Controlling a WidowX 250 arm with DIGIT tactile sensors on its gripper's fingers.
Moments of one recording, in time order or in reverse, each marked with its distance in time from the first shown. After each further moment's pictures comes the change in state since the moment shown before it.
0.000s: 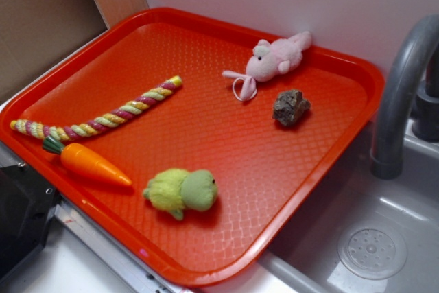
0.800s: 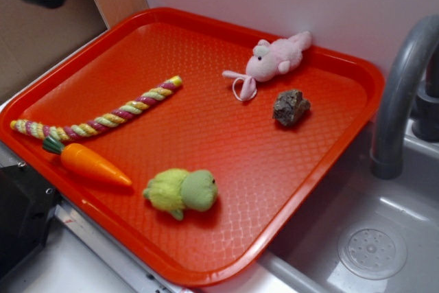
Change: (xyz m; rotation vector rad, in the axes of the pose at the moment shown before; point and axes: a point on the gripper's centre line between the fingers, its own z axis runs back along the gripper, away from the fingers) arm 0.041 -0.024 -0.042 0.045 -0.070 0.119
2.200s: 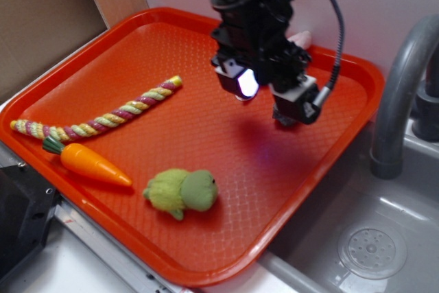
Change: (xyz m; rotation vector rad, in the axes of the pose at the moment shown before) arm 0.062 -0.140 -0.164 -0.133 0.117 -0.172
